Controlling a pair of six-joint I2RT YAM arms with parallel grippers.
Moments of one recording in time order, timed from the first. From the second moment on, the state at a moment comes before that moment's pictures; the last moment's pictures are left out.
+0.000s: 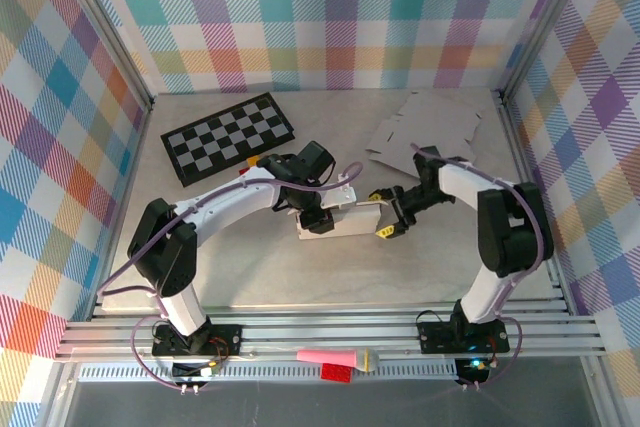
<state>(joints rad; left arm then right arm) -0.74 1.73 1.38 -0.86 0.25 0.56 0.20 1.72 1.06 -0.85 -0.92 1.27</state>
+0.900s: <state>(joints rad) -0.73 1.73 1.39 -0.87 0.27 0.55 0.35 1.35 1.18 -0.95 -0.38 0.07</state>
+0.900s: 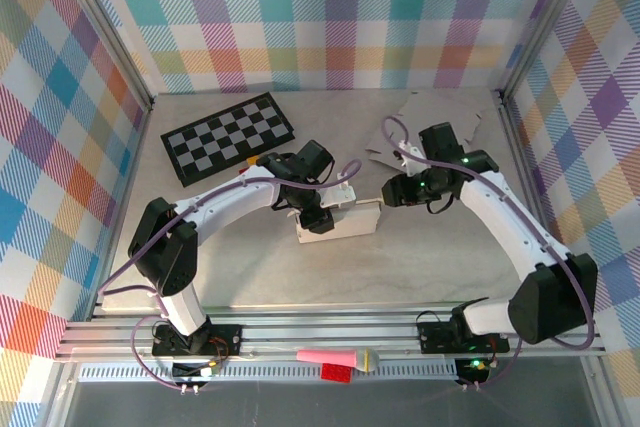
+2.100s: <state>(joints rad) -0.73 1.74 1.39 -0.87 0.27 0.55 0.37 1.45 1.23 -0.95 -0.41 -0.08</state>
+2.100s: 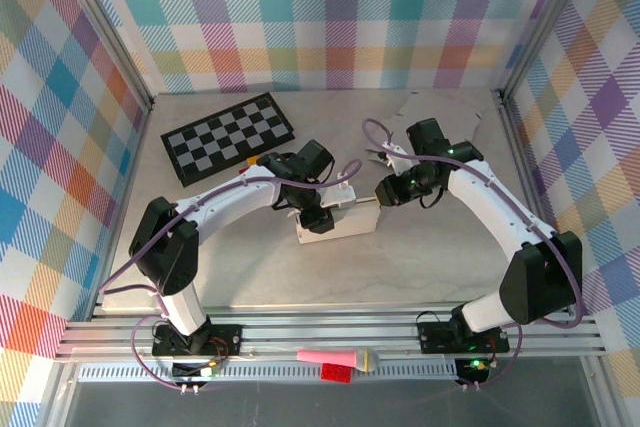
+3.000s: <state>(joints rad) -0.73 1.74 1.39 -0.87 0.27 0.55 0.42 1.48 1.23 -0.97 -0.32 -0.08</state>
